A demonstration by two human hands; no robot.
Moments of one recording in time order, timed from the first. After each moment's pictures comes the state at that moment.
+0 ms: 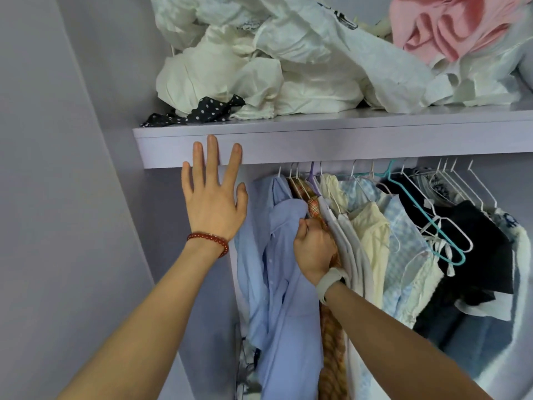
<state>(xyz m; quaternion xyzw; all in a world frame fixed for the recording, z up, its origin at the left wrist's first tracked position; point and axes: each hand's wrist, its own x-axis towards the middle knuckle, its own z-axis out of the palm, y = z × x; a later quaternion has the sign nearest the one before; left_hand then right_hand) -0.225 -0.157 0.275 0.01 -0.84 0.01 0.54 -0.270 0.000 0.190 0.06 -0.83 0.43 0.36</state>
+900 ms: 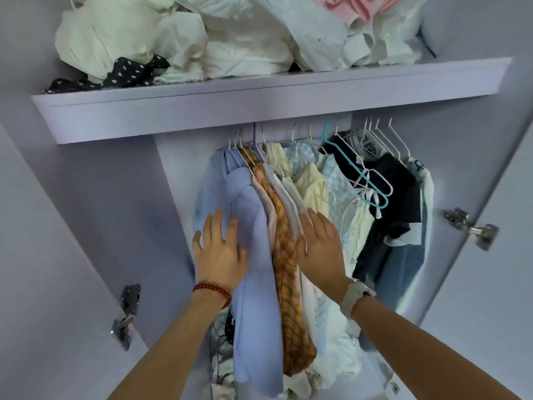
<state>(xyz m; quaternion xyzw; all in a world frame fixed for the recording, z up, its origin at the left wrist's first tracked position) -0.190 -0.086 0.142 -0.05 -0.94 -0.08 0.34 -0.200 0.104 0.131 0.10 -0.91 0.21 0.34</state>
